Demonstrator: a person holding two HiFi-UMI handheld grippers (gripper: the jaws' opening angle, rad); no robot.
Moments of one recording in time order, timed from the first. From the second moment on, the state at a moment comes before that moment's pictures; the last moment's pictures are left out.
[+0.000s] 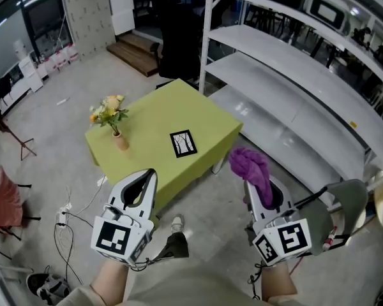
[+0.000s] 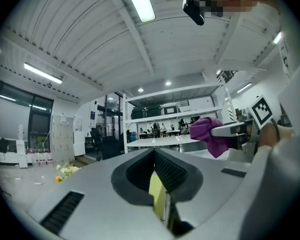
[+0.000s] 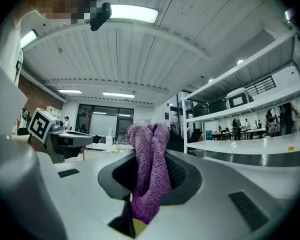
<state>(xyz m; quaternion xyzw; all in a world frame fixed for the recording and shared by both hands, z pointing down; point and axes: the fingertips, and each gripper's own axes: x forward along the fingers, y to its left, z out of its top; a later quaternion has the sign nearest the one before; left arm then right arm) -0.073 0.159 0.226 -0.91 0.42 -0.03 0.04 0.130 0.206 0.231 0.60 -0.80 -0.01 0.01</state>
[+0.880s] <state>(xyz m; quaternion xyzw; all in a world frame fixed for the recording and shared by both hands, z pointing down) -0.084 -0.135 0.303 -0.92 0.38 -0.10 -0.04 0.075 -0.106 0.298 0.56 -0.82 0.08 0.09</state>
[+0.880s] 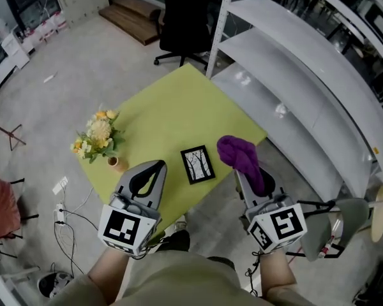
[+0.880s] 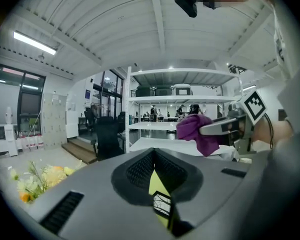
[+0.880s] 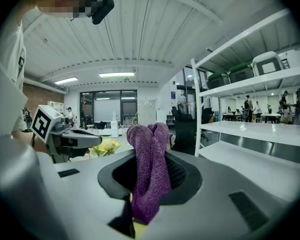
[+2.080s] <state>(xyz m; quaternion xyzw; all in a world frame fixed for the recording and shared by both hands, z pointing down) -0.043 -0.208 0.486 -0.87 0.42 -0.19 -0.17 0.026 -0.222 0.506 0.35 -0.88 0.20 0.27</state>
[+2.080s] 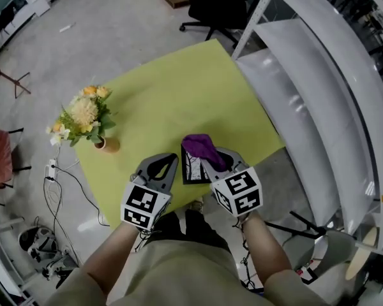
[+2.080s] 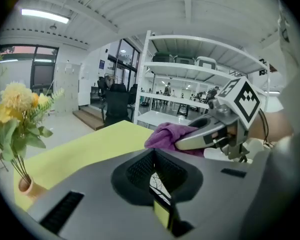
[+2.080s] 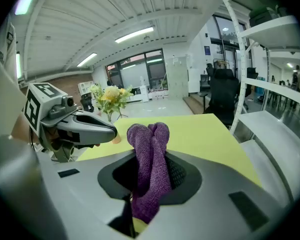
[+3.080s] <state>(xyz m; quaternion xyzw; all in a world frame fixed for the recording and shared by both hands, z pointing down) -0.014 -0.189 0.659 -0.84 0.36 -0.29 -0.29 0.004 -0.226 0.643 0.27 -0.87 0.21 0.36</state>
